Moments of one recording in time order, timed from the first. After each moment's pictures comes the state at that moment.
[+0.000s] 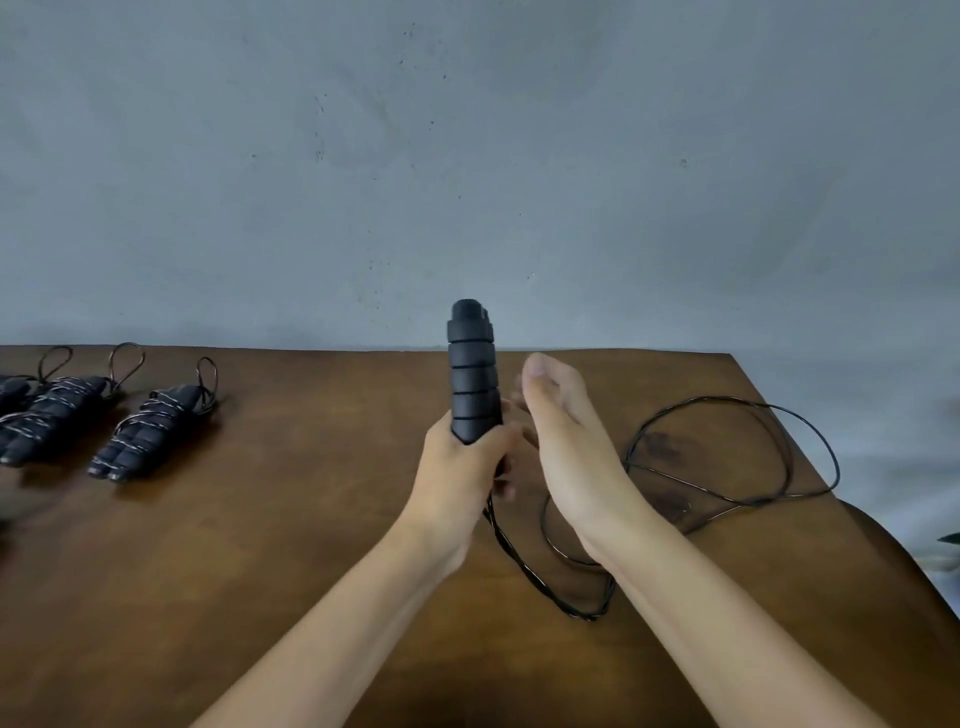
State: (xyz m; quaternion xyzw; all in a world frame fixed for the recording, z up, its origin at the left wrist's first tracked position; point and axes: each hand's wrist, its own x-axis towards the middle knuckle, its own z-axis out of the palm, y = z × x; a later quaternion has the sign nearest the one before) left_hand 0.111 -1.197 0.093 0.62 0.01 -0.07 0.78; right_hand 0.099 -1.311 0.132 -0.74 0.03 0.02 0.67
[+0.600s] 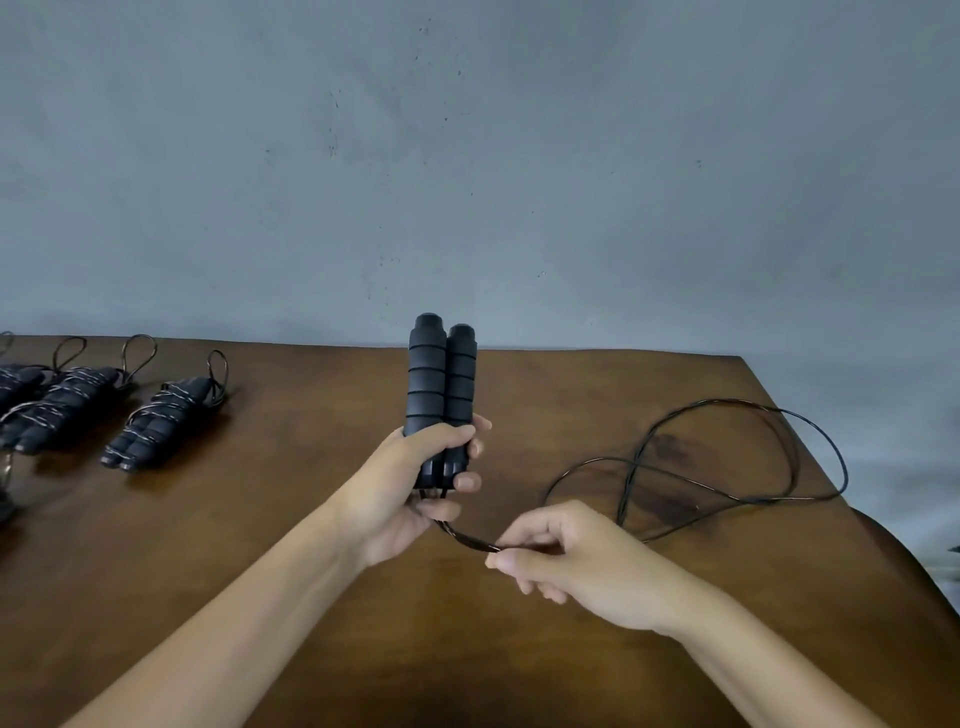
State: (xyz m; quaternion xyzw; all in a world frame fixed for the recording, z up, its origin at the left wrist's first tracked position) left_hand 0.121 -1.137 0.089 0.53 0.02 -0.27 0.81; right_hand 0.067 -1.343 0.088 -0.83 -0.13 0.27 0.47
